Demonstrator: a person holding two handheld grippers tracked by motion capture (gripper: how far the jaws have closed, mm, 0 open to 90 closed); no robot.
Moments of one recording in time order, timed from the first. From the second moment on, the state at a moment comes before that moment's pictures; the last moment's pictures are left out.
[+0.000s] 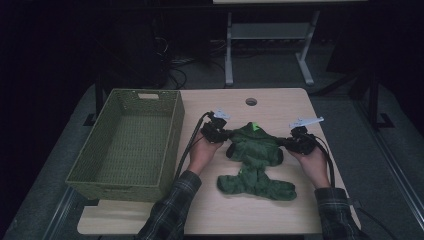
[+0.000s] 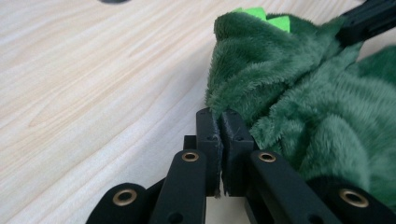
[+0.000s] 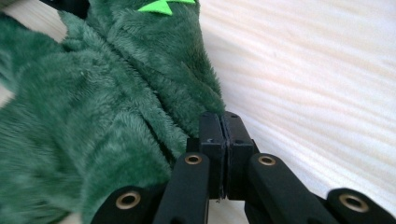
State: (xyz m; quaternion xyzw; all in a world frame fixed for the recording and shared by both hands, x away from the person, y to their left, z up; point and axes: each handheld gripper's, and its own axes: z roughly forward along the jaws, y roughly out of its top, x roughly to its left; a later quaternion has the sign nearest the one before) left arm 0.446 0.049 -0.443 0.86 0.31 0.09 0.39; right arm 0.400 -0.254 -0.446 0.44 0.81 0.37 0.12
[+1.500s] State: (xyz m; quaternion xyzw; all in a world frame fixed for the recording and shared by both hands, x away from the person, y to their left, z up) left arm 0.359 0.095 -0.427 0.87 0.28 0.09 0.39; right arm 0.360 -0.242 -0.416 0.43 0.80 0.41 0.13
